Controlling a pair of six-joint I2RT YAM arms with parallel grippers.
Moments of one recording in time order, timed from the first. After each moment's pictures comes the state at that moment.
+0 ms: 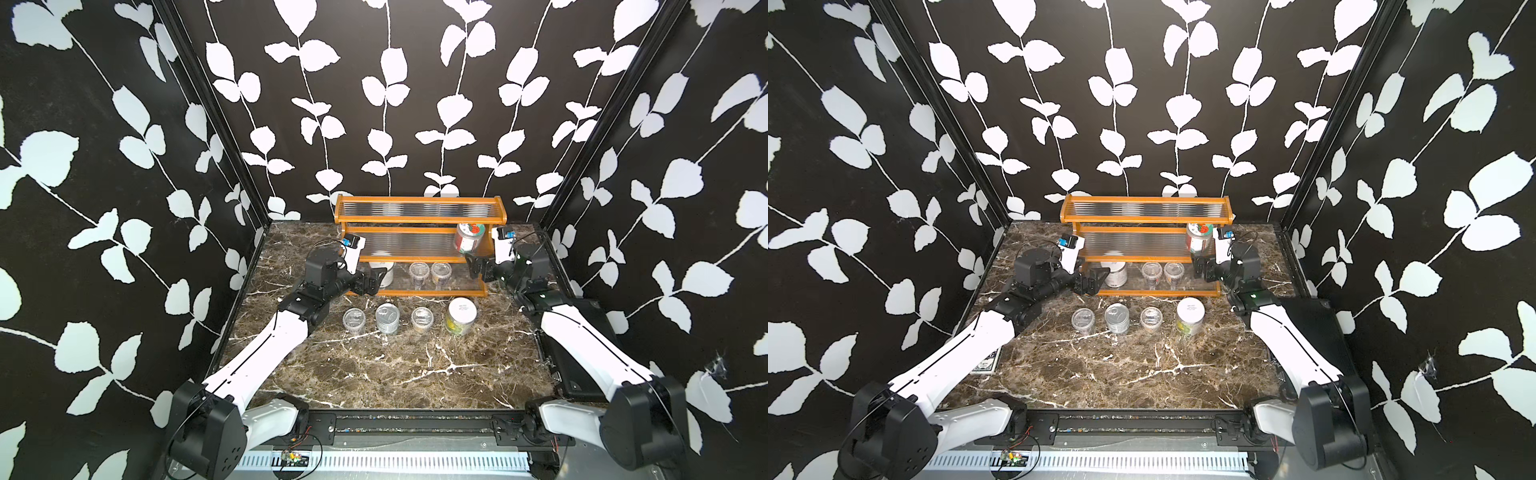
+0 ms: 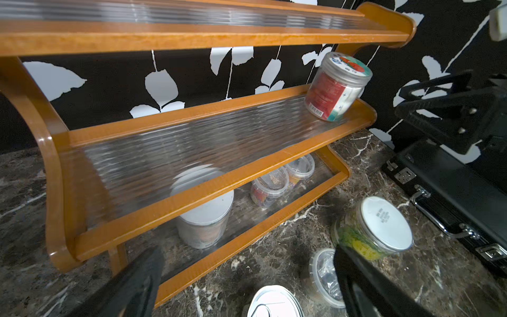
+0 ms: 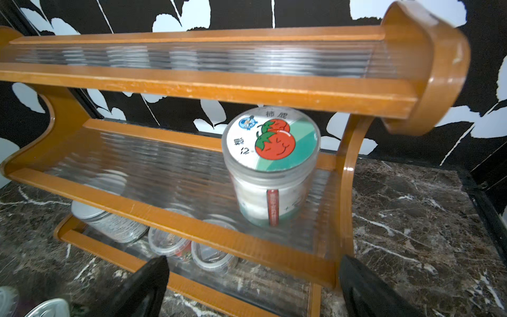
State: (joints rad) left arm -0.42 1.17 0.86 -0.05 0.29 -0.11; right arm 0.23 1.26 0.89 0.03 -0.17 0.03
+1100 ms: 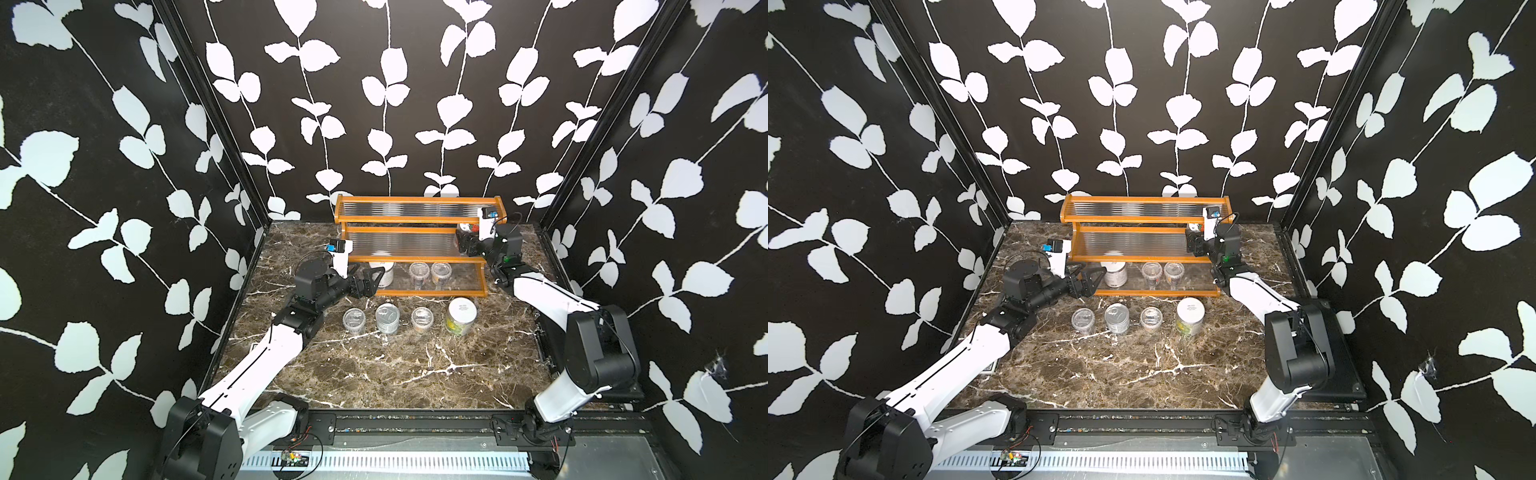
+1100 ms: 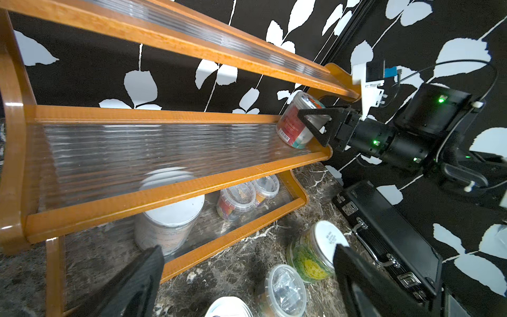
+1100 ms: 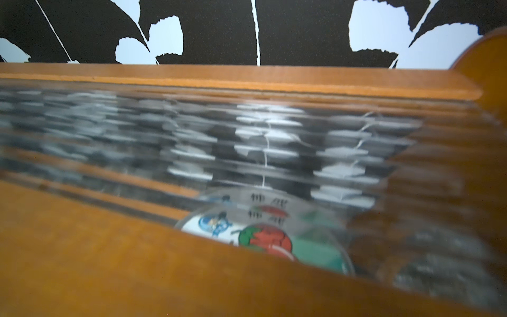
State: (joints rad) left arm -0.38 1.09 0.72 0.13 0.40 -0.35; right arm 0.24 1.64 1.09 0.30 -0.11 0.03
